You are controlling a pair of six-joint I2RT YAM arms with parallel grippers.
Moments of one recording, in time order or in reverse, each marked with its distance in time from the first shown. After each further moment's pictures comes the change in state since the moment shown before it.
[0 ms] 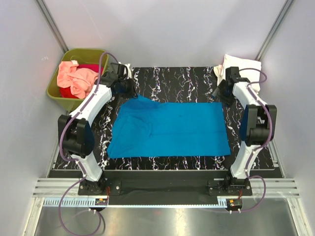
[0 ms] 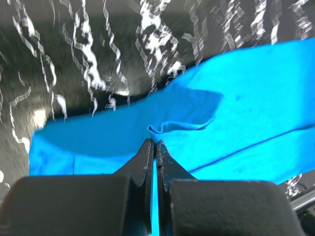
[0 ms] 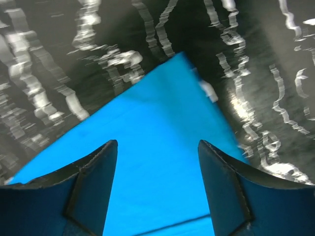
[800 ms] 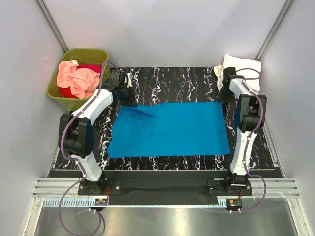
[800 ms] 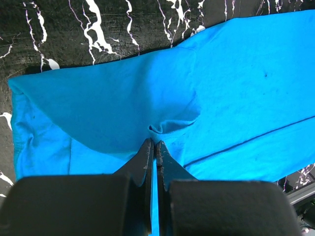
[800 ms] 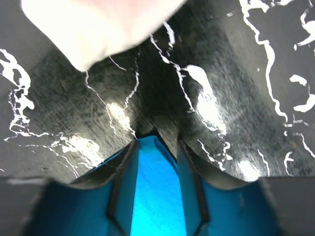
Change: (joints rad) left arm 0.007 -0.008 -0.171 0.034 0.017 -0.011; right arm -0.043 0.370 0.287 -0.072 0.121 -0.089
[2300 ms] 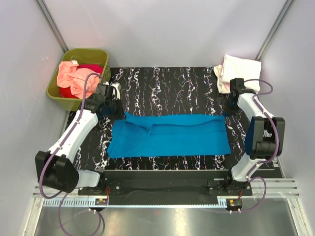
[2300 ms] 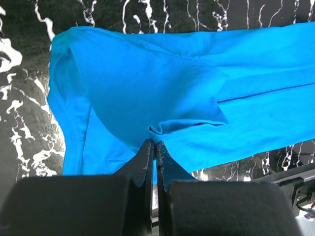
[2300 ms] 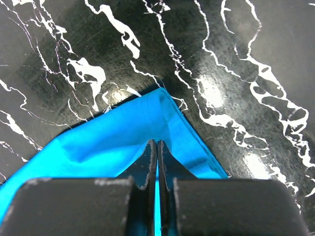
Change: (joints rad) left arm 0.000 -0.430 -0.255 -0.155 -0.097 0.002; right arm 0.000 -0.533 -0.534 0.023 -0.056 0.020
